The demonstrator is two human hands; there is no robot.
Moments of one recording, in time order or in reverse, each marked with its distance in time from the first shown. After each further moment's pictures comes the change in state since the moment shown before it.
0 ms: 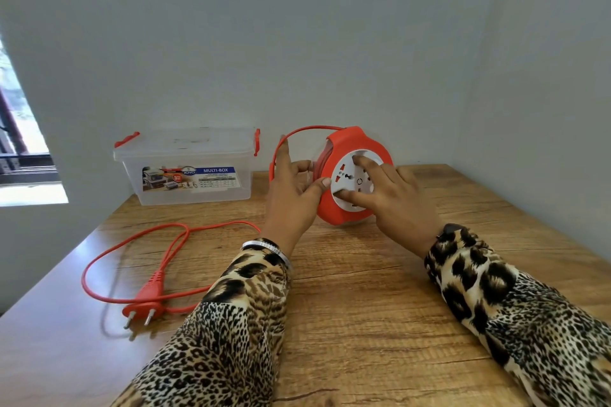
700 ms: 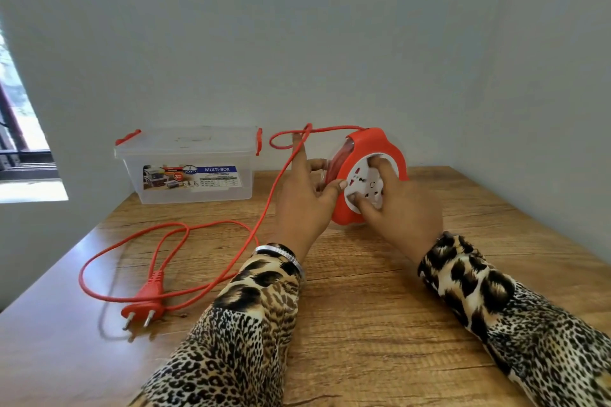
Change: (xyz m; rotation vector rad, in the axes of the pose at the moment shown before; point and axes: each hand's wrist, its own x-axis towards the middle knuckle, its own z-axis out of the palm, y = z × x) left_hand -0.008 0.014 0.007 0.048 -0.015 0.068; right_hand 0.004 -0.017 -0.003 0.254 0.032 0.561
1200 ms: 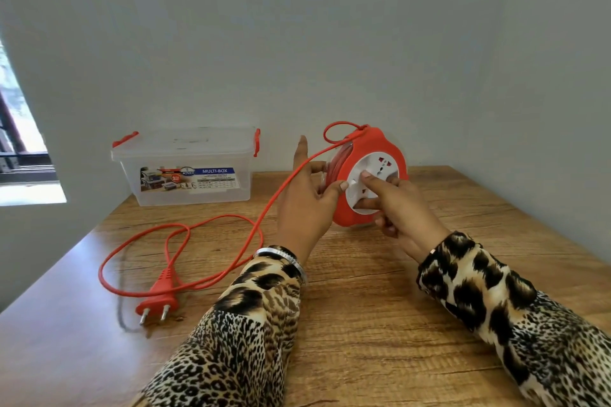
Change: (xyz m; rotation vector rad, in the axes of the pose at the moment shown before) left_hand 0.000 -0.004 0.007 0.038 0.036 -0.021; right_hand 0.011 -0.010 -0.007 1.145 -0.323 0.887
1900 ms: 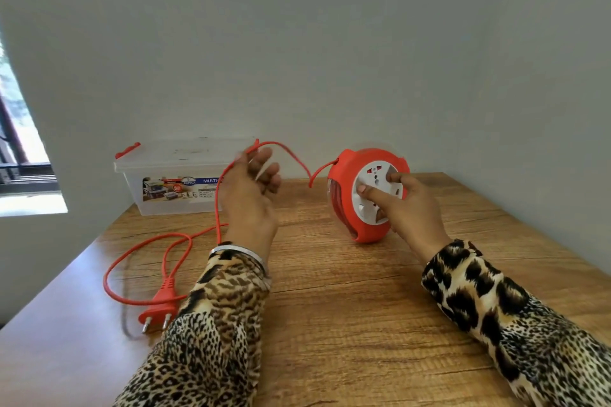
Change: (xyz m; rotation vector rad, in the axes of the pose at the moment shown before) left_hand 0.025 0.016 -0.053 -1.103 0.393 -0.428; right_hand -0.005 0.003 -0.018 -0.335 0.164 -0.344
